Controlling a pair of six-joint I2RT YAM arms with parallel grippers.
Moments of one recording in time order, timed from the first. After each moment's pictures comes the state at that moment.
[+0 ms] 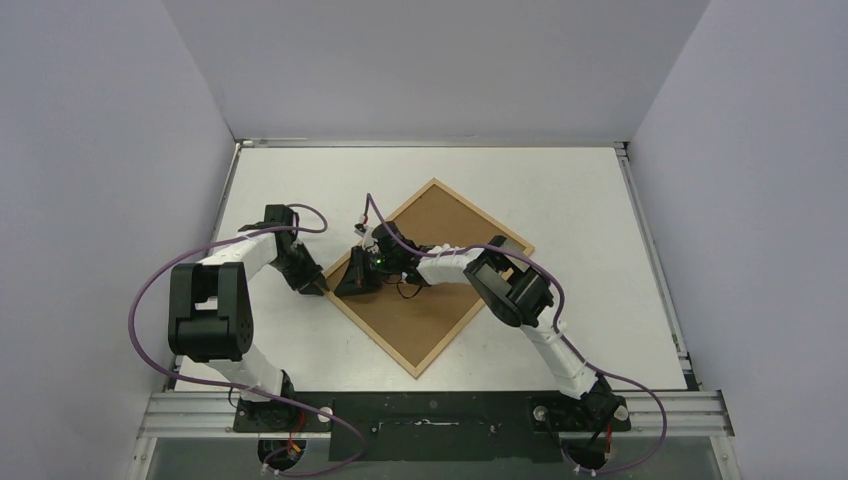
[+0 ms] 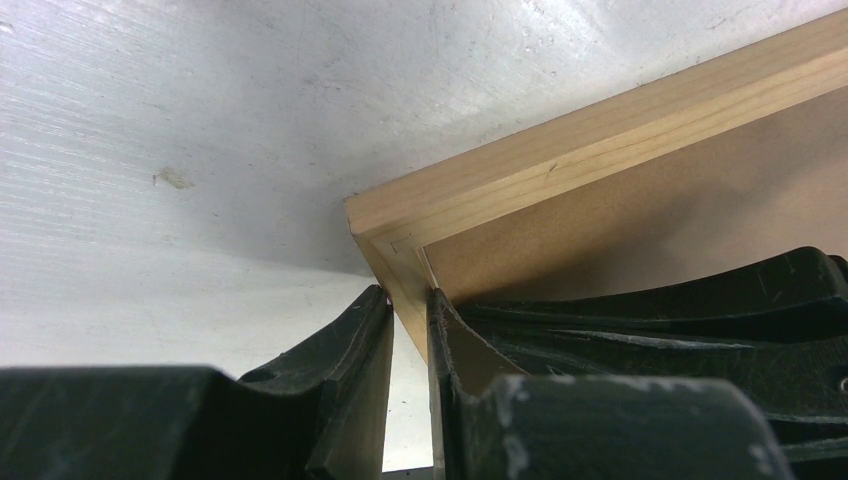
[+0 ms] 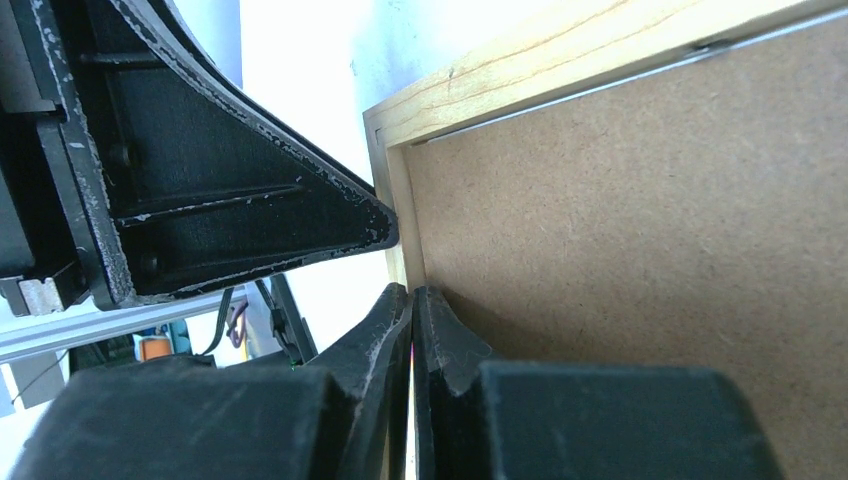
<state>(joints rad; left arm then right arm) 0.00 1.65 0.95 -0.67 0.21 -0.62 0.89 2.36 1.54 0.24 -0.60 0.93</state>
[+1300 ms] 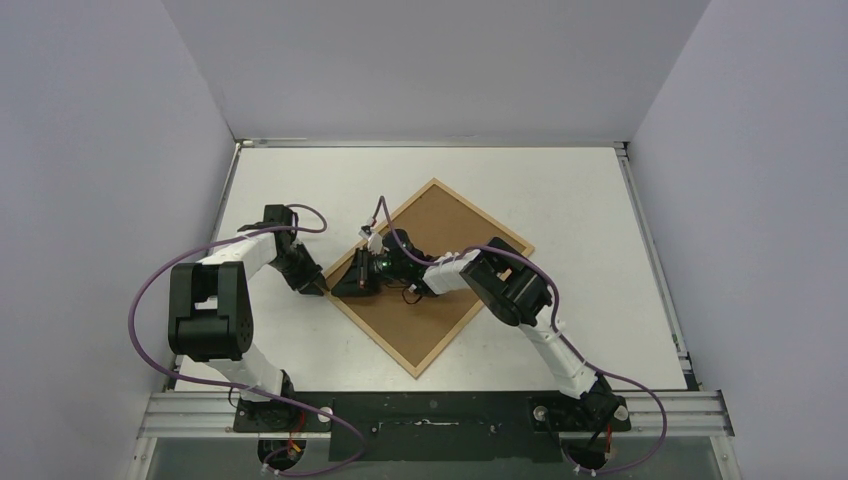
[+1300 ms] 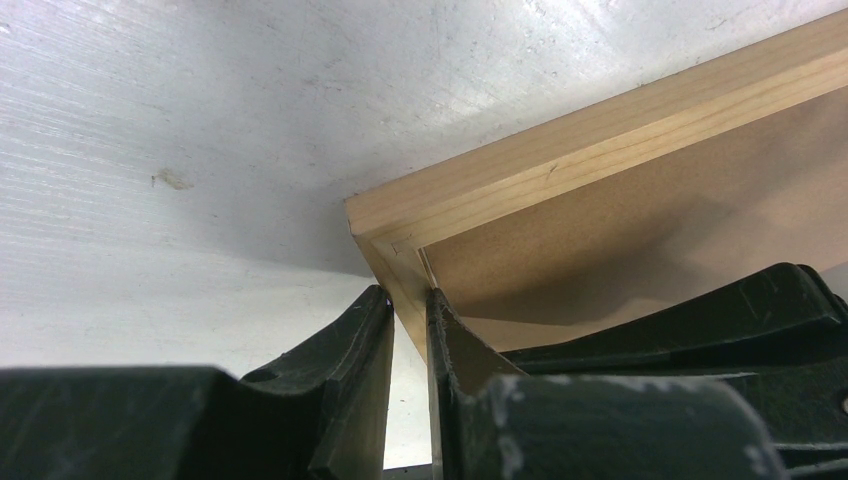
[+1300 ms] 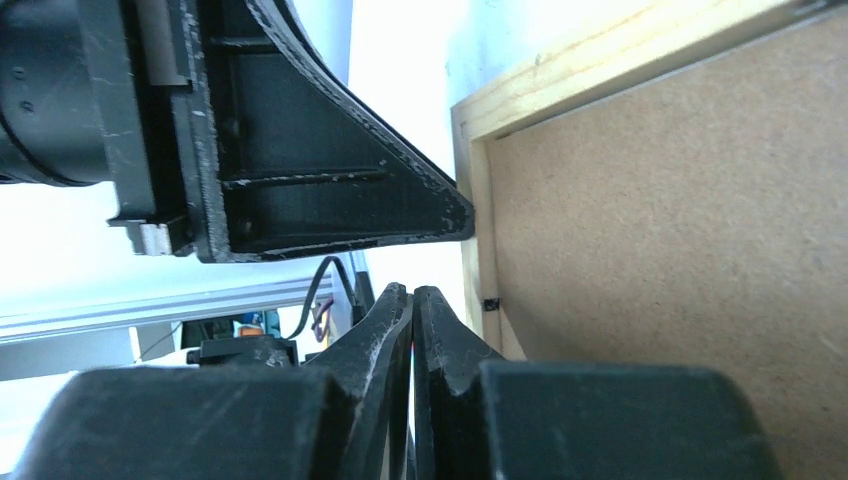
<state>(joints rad) 0.01 1.66 0.95 -0.67 0.22 -0.62 0.88 2.37 1.41 0.64 -0.67 1.17</state>
